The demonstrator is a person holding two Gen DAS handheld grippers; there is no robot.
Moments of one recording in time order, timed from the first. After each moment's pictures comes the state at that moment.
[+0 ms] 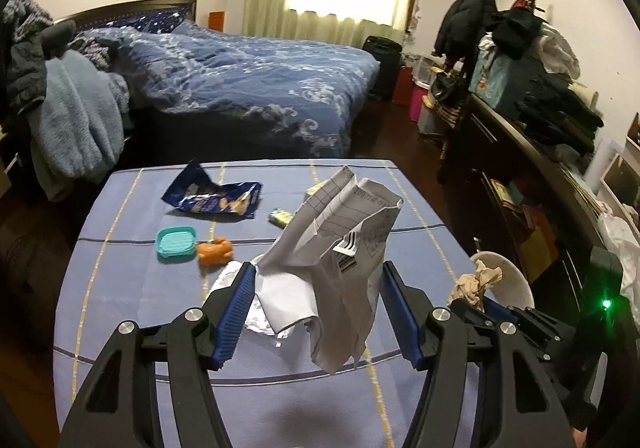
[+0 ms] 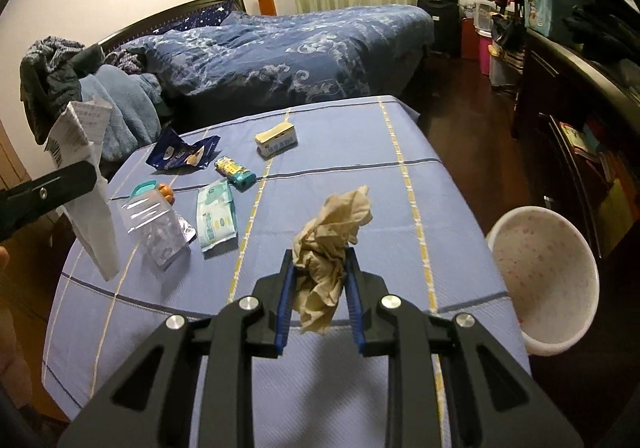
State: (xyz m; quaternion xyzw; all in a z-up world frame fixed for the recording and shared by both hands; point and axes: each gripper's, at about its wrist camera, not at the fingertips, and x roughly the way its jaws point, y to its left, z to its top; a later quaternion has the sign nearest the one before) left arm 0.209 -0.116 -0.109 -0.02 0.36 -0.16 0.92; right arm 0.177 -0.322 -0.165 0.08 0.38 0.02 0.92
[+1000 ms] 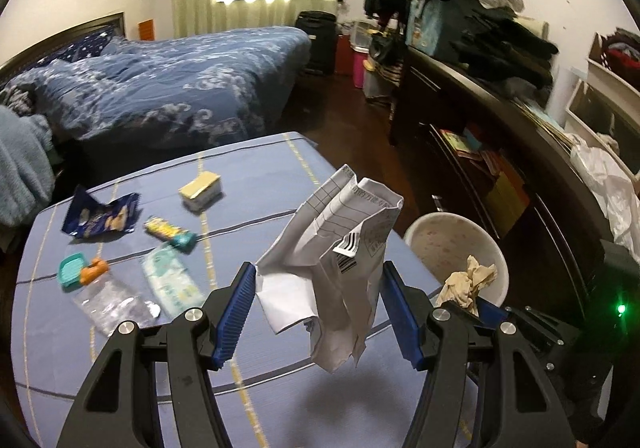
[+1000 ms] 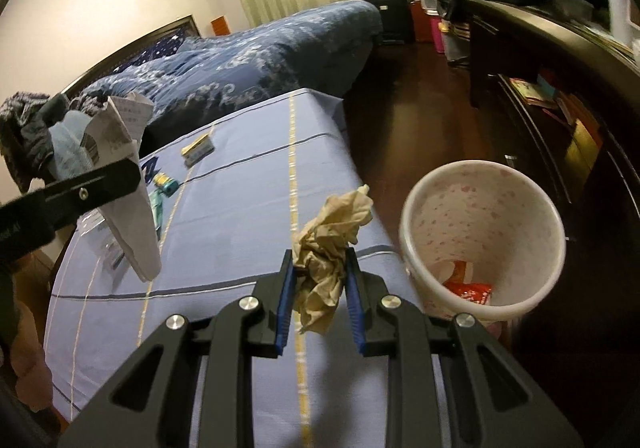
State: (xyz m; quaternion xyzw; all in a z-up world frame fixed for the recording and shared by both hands) left arm 0.205 -0.250 -0.133 0.06 0.37 -0.24 0.89; right arm 0.129 -0.423 -0.190 0.16 0.37 -0.04 0.92
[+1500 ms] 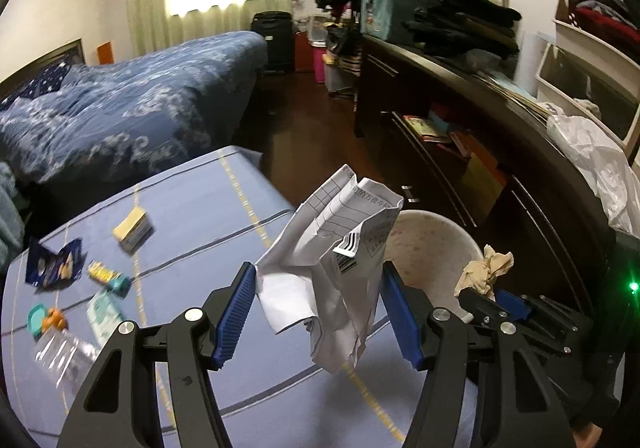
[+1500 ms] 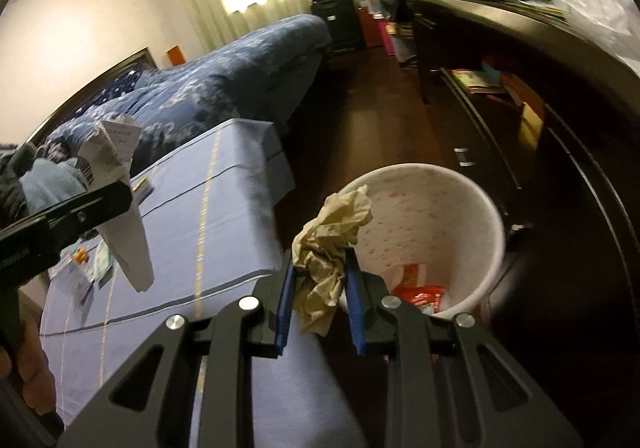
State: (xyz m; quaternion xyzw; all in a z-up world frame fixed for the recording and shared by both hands) left arm 0.209 -0.328 -0.135 0.11 0.36 -0.30 0.88; right arm 0.106 -0.499 -0.195 0.20 0.34 -0.12 0.91
